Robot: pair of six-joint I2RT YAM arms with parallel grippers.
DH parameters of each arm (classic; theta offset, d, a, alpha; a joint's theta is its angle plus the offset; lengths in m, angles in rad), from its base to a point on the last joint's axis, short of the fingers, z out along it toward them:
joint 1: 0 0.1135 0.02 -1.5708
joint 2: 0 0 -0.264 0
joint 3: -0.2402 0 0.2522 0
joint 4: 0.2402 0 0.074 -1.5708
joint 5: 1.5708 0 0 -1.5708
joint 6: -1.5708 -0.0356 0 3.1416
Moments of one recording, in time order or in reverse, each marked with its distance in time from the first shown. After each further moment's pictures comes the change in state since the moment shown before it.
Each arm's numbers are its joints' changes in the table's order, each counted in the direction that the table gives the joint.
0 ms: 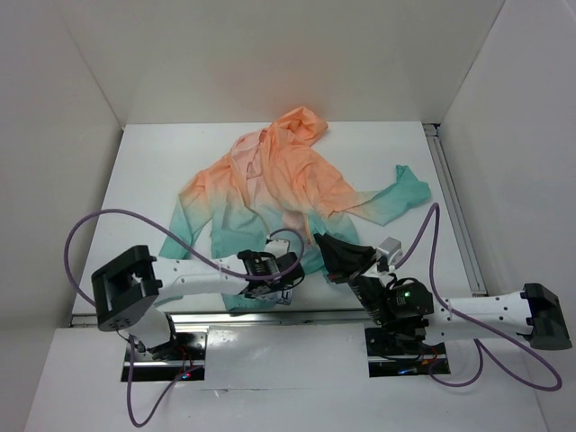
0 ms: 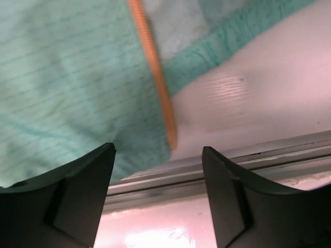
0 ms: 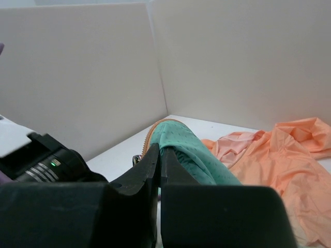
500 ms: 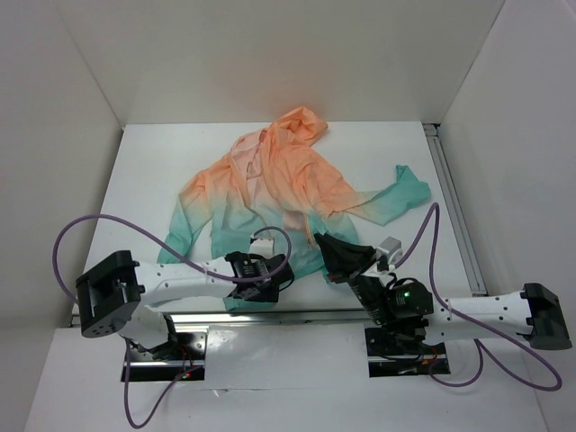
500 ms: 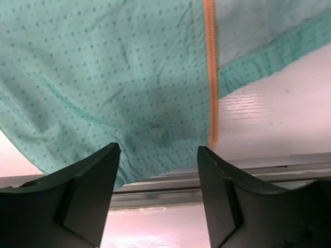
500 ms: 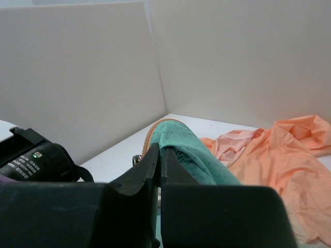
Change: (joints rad) left arm 0.000 -0.121 0.066 0.084 -0.114 0.085; right arm 0.000 0.003 0.000 0.002 0.013 -0.008
